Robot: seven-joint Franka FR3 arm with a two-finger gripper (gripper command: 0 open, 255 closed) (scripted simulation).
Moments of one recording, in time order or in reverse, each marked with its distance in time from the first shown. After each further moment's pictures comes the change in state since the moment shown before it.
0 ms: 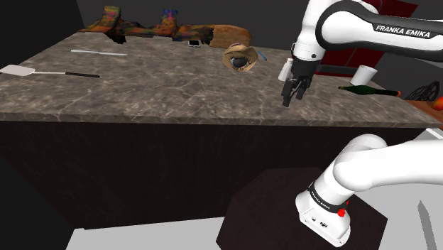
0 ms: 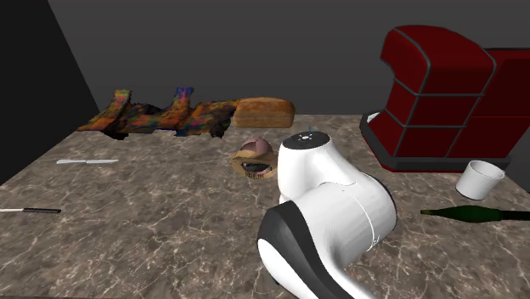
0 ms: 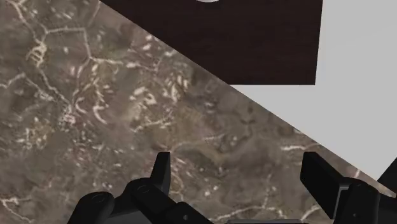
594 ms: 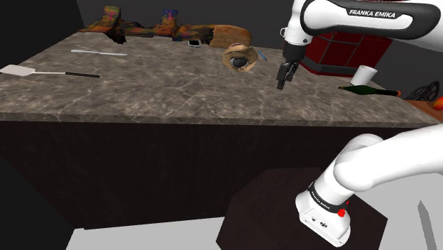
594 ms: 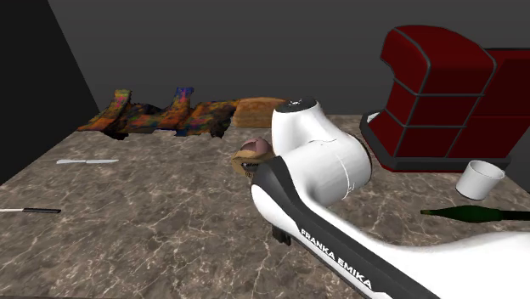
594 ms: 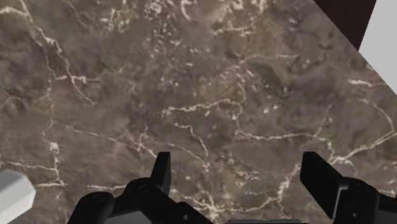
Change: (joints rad) arm 0.018 0.213 -0.079 0.191 -0.117 0.074 -0.240
